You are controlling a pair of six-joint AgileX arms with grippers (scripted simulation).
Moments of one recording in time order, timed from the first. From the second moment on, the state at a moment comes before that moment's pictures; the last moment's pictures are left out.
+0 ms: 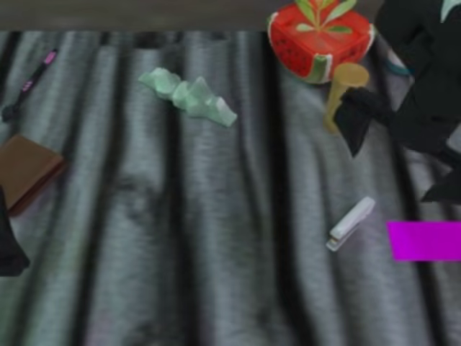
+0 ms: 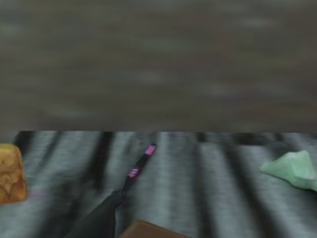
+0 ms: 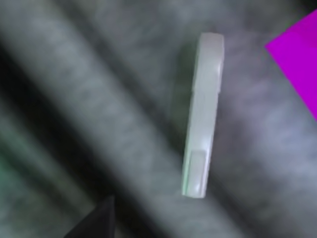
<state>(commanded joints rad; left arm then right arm) 0.00 0.00 0.00 0.00 0.00 0.00 0.41 1.78 1.42 -1.07 0.00 1.09</state>
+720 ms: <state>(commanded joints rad) 0.00 0.00 0.00 0.00 0.00 0.00 0.45 1.97 1.57 -1.16 0.00 1.21</state>
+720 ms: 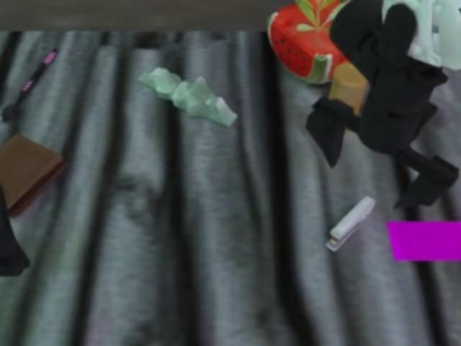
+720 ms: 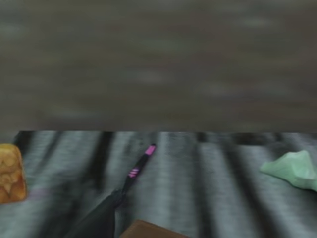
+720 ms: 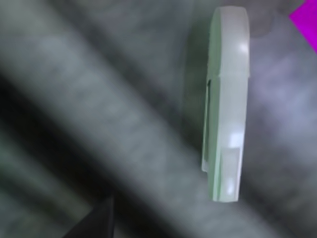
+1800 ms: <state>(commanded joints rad) 0.00 0.00 0.00 0.00 0.00 0.00 0.46 2.09 1.35 -0.82 0.00 1.22</state>
